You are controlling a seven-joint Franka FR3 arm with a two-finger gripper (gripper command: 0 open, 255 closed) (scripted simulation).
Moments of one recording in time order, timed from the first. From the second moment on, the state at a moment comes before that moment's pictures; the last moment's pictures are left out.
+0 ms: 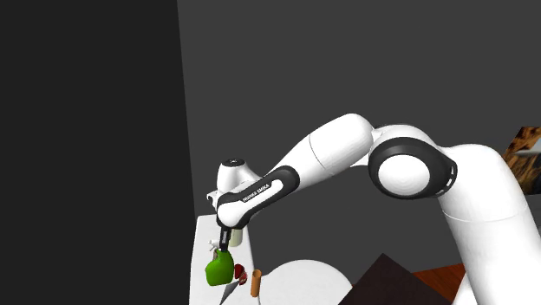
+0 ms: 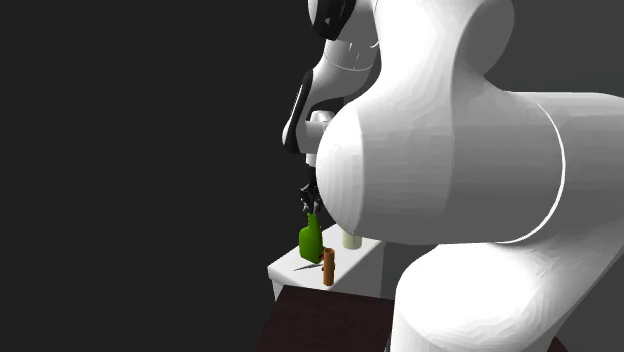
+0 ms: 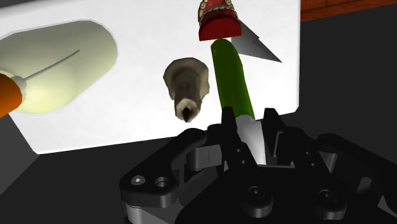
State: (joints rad) arm 0.28 0.66 0.10 -1.76 0.03 2.45 -0.57
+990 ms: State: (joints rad) arm 0.27 0.59 0.10 -1.77 0.04 2.39 -0.56
